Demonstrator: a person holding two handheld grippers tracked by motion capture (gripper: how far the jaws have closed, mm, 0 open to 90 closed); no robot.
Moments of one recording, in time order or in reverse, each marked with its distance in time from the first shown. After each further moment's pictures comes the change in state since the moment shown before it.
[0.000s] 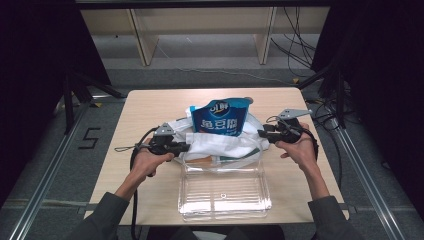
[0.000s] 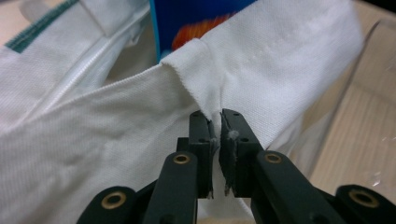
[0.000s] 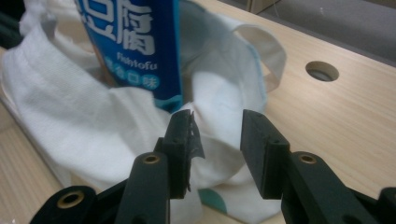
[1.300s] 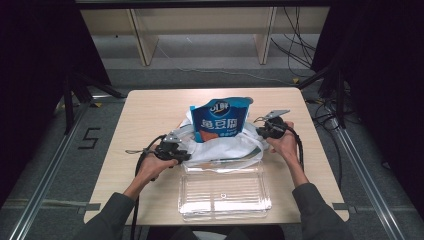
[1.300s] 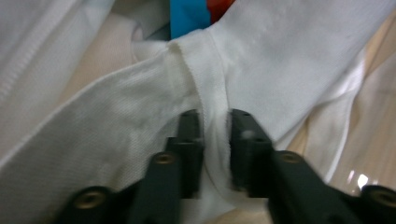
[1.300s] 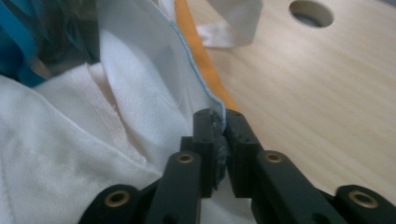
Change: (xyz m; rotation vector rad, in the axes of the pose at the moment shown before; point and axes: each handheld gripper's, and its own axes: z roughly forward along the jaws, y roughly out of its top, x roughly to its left) left arm 0.010 -0.025 0.028 0.078 0.009 -0.037; right arm -0.039 -0.022 0.079 0.176 -0.112 -0.045
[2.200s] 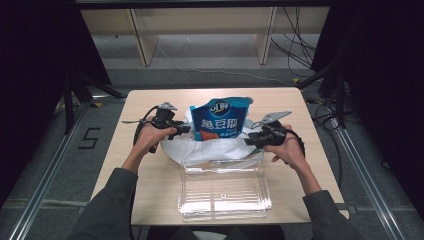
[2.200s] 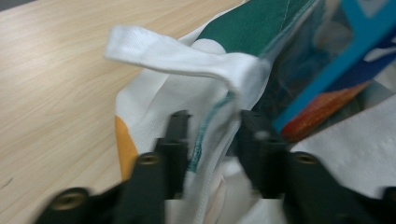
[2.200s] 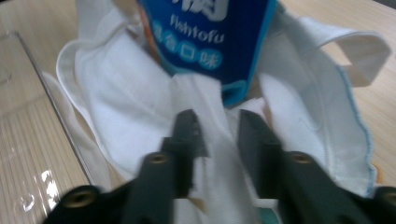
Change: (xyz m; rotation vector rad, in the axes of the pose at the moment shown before) left arm 0.057 0.074 -0.003 -0.048 0.023 -0.090; right arm 0.048 0.015 -0.048 -0.061 0.282 -0.088
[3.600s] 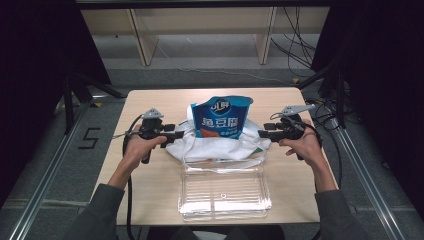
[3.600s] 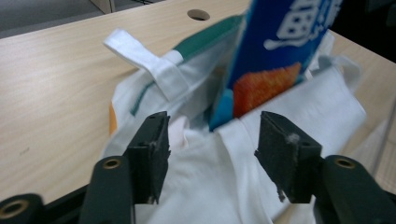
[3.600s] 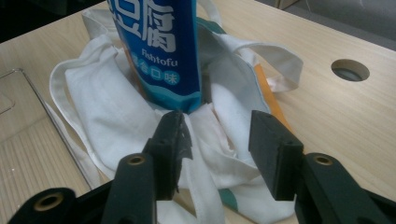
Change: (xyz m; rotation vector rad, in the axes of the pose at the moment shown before) left arm -0.027 -0.034 -0.054 -0.169 -0.003 -0.019; right arm -0.021 -0.002 -0.047 -0.096 -0.041 0.088
